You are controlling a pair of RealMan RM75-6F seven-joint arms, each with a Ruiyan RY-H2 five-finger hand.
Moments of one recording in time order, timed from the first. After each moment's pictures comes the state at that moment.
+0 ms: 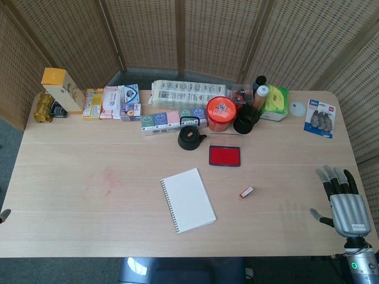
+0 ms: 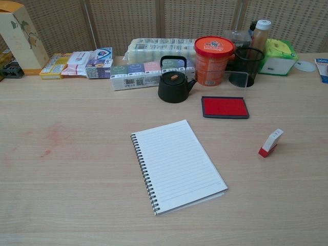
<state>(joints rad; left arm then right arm) 0.01 -0.91 -0.04 -1.80 1.52 1.62 -0.01 0.09 -1.16 0.06 -1.59 -1.53 1.50 -0.18</state>
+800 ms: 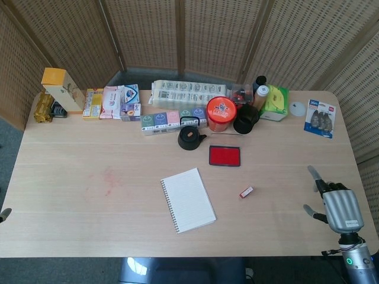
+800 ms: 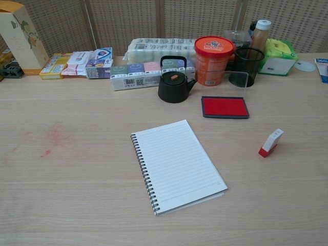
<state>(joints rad) 0.01 -0.92 -0.05 -1.81 1.51 1.61 0.00 0.13 -1.23 0.07 -1.46 -1.62 1.52 -0.11</state>
